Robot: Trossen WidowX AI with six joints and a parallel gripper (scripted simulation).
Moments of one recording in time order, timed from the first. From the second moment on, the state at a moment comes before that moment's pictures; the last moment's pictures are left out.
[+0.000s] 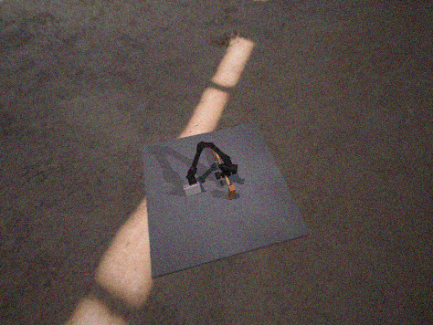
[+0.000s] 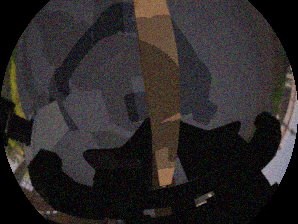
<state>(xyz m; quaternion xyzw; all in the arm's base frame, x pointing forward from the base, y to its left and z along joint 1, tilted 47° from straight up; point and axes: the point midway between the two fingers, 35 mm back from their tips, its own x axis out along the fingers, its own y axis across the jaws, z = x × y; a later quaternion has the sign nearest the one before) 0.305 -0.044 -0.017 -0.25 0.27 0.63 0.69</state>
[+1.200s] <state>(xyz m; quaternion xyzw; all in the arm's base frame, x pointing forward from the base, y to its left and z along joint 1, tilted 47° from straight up) 0.304 -0.051 -0.025 -0.25 0.27 0.63 0.69</state>
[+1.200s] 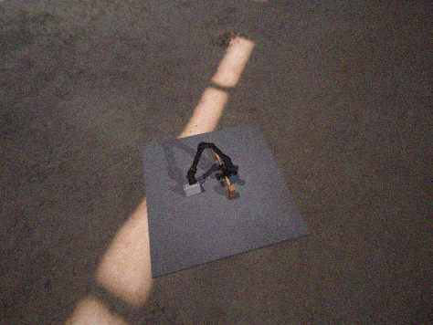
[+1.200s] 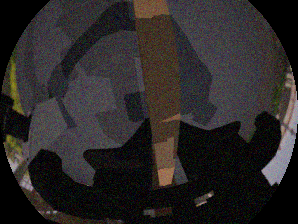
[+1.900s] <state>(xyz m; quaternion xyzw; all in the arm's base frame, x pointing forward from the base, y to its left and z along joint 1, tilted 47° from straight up) 0.304 -0.056 -0.029 -0.25 0.27 0.63 0.69</state>
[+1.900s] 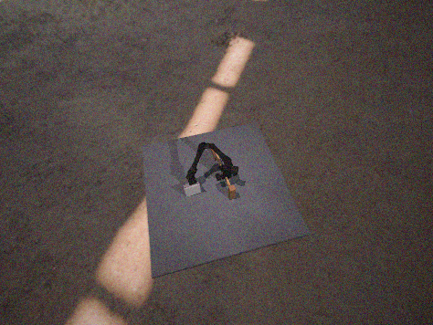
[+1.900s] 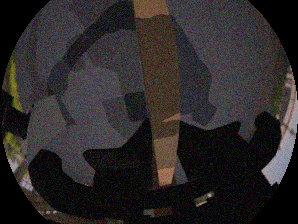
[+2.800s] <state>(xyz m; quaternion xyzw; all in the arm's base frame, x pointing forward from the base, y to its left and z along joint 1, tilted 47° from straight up) 0.304 -0.062 -0.035 -0.25 0.27 0.63 0.69</state>
